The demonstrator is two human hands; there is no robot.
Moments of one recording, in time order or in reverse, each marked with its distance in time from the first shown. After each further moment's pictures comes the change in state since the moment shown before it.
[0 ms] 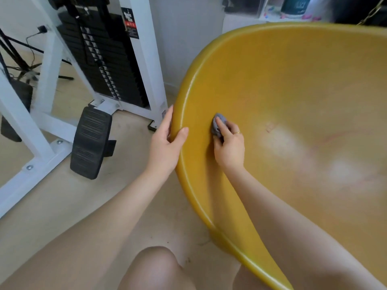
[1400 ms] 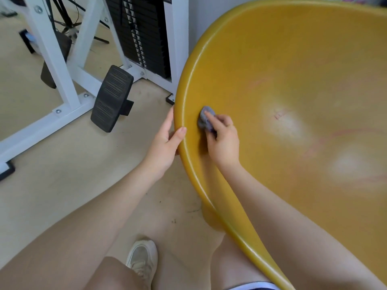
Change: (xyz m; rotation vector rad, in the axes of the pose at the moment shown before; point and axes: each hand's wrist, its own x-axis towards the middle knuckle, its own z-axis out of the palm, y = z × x) left_hand -0.098 -0.015 0.025 -0.113 0.013 -0.146; right_hand -0.071 0.004 -0.032 0.117 -0.181 -0.295
